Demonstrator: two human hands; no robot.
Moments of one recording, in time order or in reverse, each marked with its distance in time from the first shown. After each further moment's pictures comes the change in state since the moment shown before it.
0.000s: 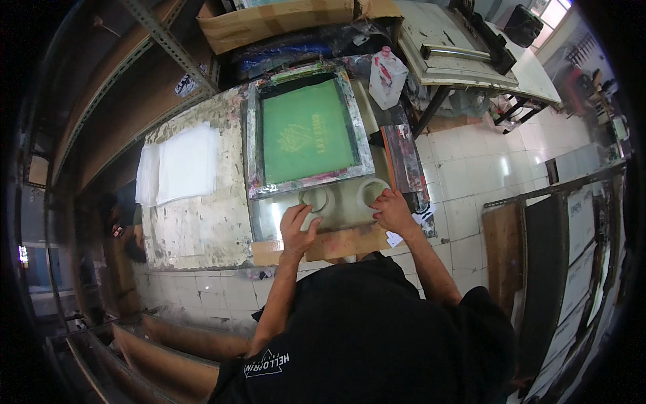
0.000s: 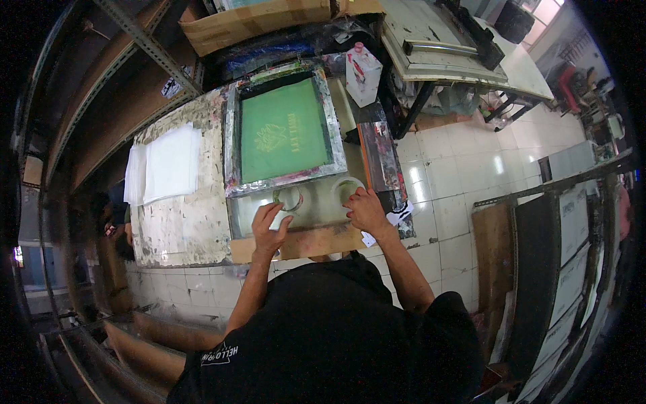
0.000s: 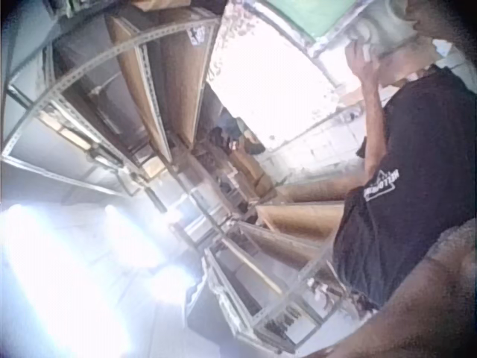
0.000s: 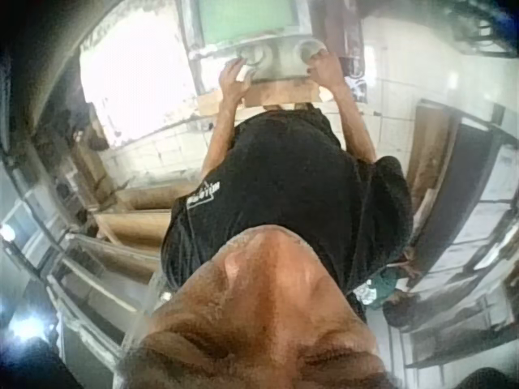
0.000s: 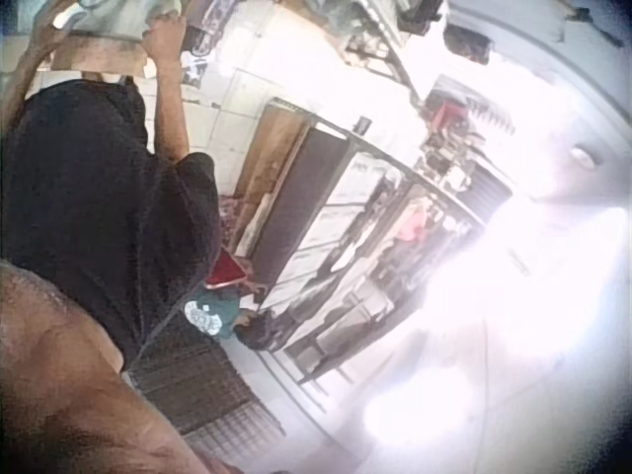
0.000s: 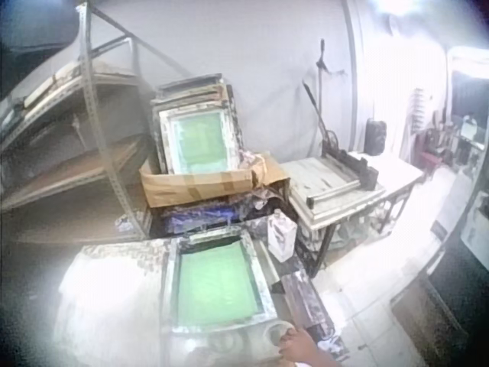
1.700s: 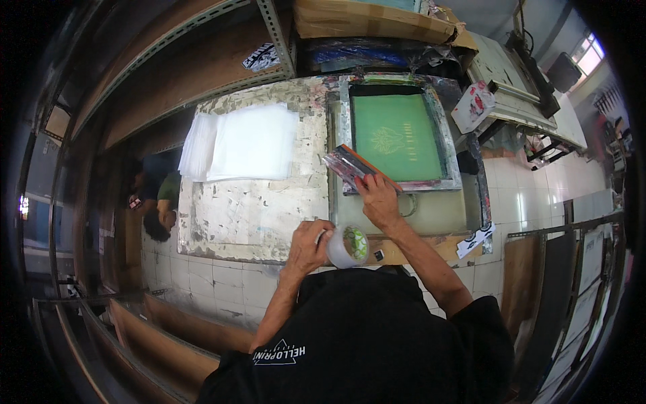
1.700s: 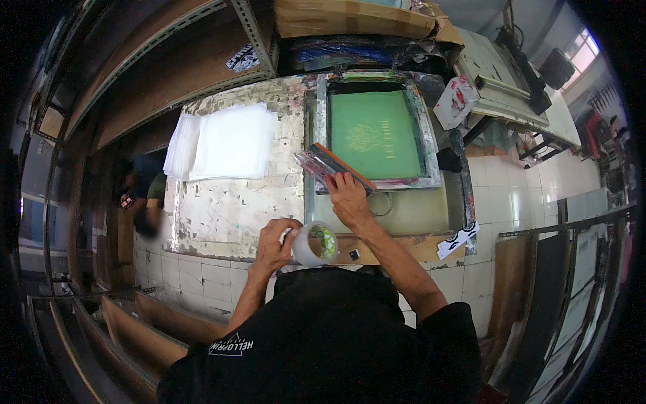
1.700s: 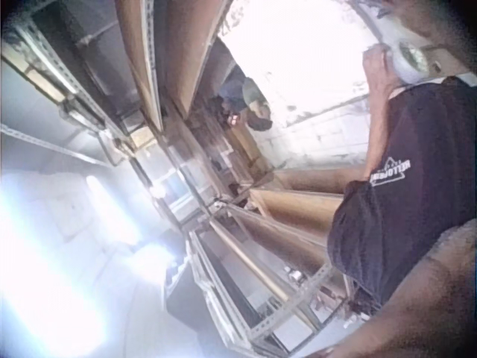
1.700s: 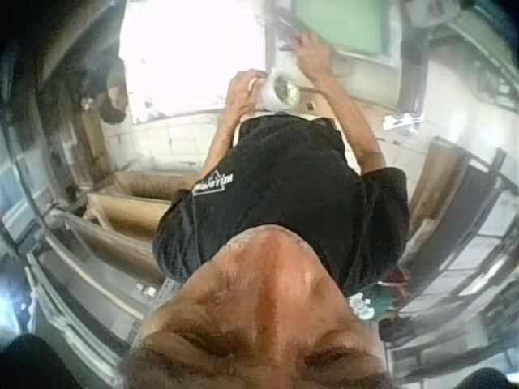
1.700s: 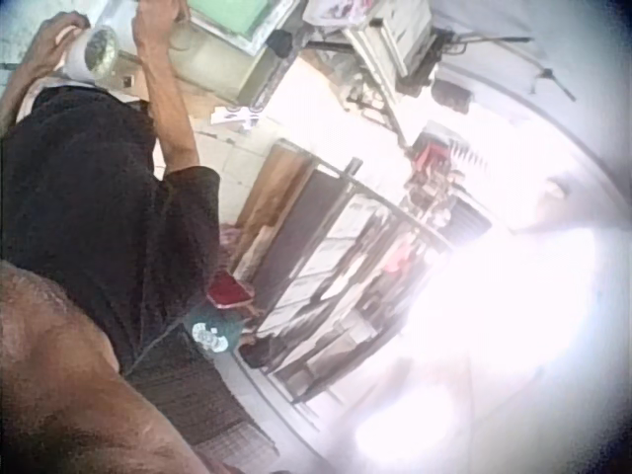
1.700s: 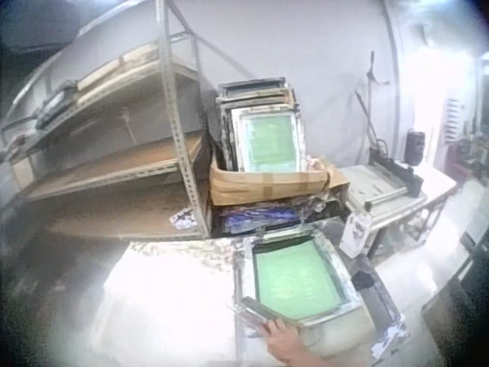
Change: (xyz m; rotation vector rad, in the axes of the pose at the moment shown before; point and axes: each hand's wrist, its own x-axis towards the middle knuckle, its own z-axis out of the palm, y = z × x) left_hand 0.004 -0.057 -0.218 -0.155 -0.204 -0.120; right_hand 0.186 -0.234 0.045 -0.251 0.350 -0.148
